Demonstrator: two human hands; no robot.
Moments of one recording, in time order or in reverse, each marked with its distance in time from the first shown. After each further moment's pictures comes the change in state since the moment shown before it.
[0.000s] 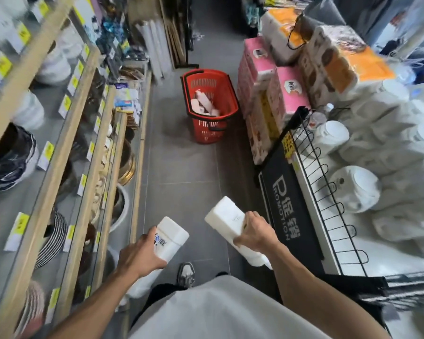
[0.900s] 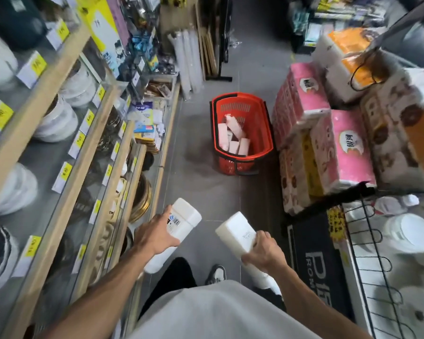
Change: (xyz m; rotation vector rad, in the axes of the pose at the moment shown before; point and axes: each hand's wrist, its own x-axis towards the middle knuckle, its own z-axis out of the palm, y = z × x) left_hand 0.316 0.040 -0.212 -0.064 0.073 -0.113; right_hand 0.312 -0.079 -0.111 0.030 -0.142 0.086
